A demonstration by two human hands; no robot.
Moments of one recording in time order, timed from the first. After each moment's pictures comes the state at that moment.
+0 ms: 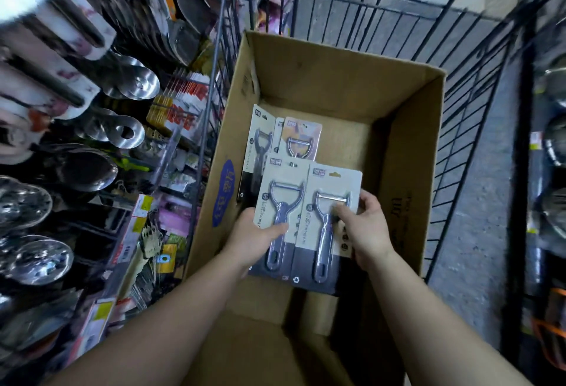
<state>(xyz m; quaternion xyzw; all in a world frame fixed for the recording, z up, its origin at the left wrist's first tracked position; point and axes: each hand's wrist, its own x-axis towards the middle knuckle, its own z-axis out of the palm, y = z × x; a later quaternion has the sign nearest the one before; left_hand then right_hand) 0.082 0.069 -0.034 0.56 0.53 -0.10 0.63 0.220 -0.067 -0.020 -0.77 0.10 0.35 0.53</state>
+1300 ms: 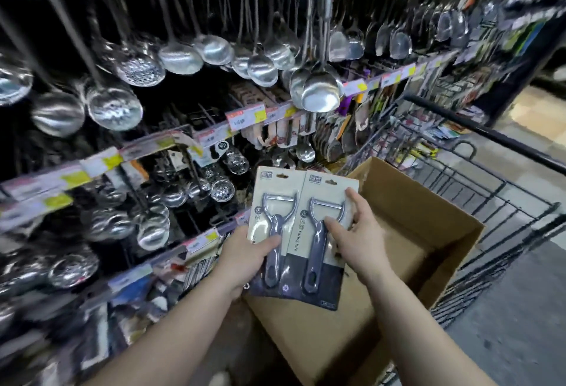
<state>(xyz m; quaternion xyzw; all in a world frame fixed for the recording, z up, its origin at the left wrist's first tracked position) -0.089 -0.059 0.140 0.49 0.59 0.32 0.56 0.113 -0.088 0.175 -0.74 -0.44 0.32 0.41</state>
